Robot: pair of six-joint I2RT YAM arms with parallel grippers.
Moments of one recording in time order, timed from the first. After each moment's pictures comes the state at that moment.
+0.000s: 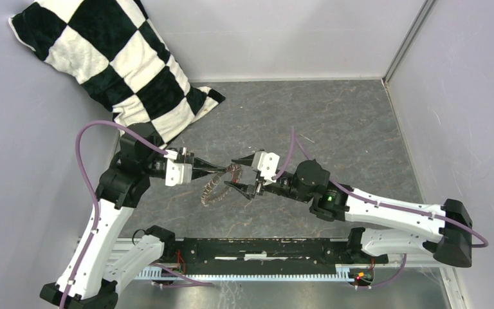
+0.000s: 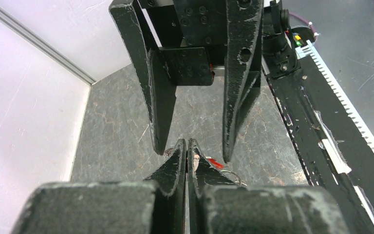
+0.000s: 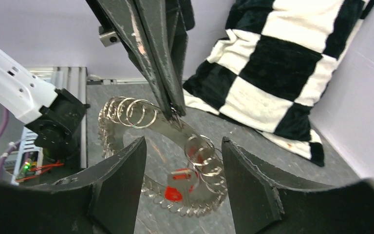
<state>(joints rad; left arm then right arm) -0.36 0.81 1.10 -0.66 1.22 0.86 1.20 1.12 0.83 0.40 -0.08 -0.20</state>
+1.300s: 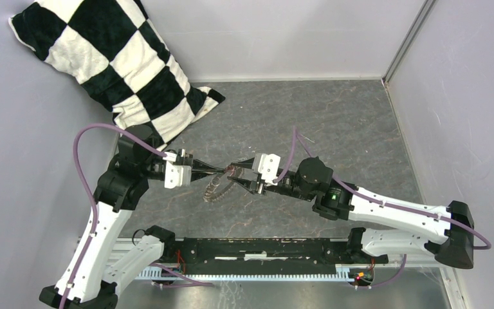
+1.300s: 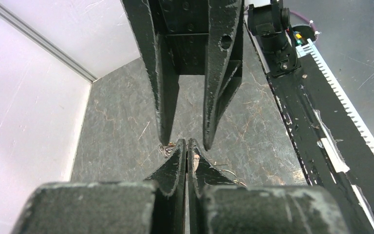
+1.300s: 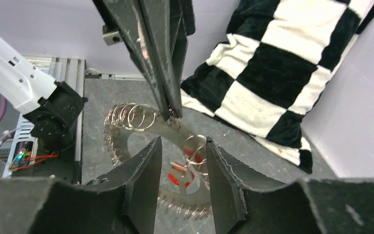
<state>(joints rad) -0.36 0.79 1.10 -0.68 1.21 0.86 1.19 1.10 0.88 0.31 -0.11 -0.29</state>
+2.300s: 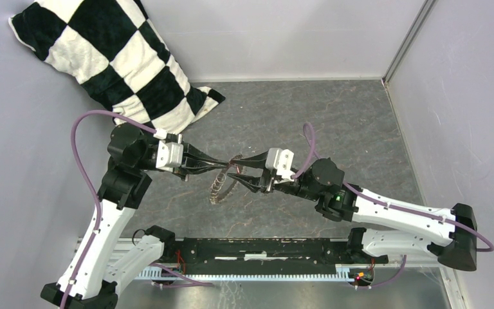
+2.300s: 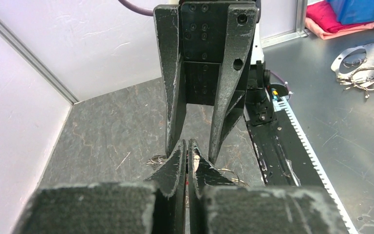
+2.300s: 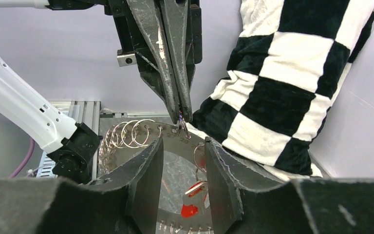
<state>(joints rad) -0.36 0.80 1.06 -0.21 1.28 0.28 1.19 1.05 0.85 0.43 -0.13 -0.19</state>
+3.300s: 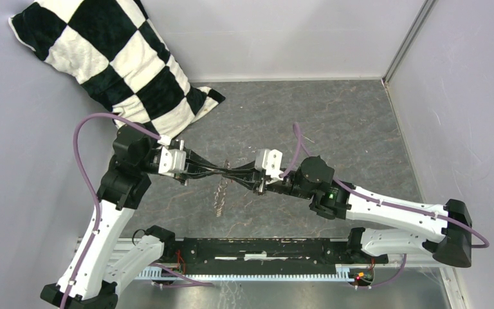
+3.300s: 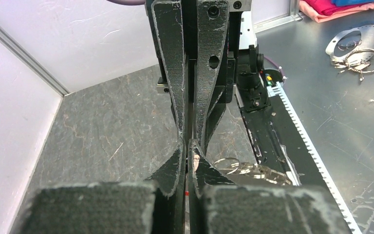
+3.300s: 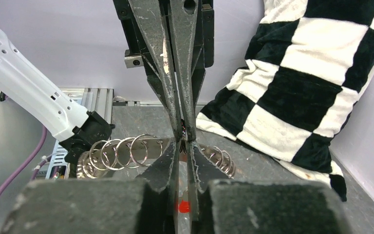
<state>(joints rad) -0.36 0.80 1.06 -0.40 1.31 0.46 1.19 1.11 0.88 0.40 -0.18 -0.18</state>
